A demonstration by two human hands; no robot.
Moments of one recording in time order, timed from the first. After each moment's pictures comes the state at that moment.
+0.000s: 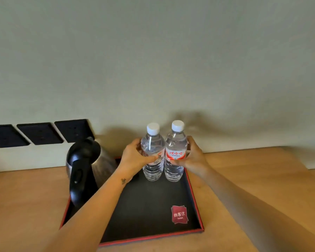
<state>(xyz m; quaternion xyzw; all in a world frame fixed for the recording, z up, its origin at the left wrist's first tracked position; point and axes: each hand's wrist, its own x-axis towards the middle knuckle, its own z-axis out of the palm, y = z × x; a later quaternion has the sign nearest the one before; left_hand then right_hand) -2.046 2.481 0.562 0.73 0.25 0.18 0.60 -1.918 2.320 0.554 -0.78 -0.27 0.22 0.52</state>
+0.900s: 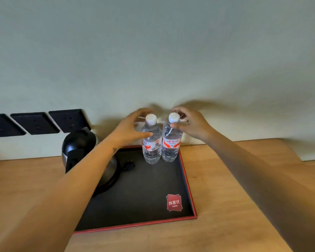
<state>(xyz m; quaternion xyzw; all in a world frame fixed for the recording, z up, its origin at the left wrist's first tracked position) -2.025 2.510 0.610 0.87 0.12 0.13 0.46 -1.873 2.335 0.620 -0.80 -0.45 0.11 0.39</state>
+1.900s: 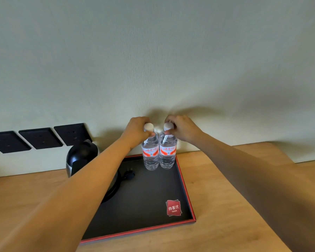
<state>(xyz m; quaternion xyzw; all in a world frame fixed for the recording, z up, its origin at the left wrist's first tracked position) -1.998 2.484 0.642 0.93 0.19 0.13 0.30 -1.884 2.346 0.643 -0.85 -0.47 0.05 0.24</state>
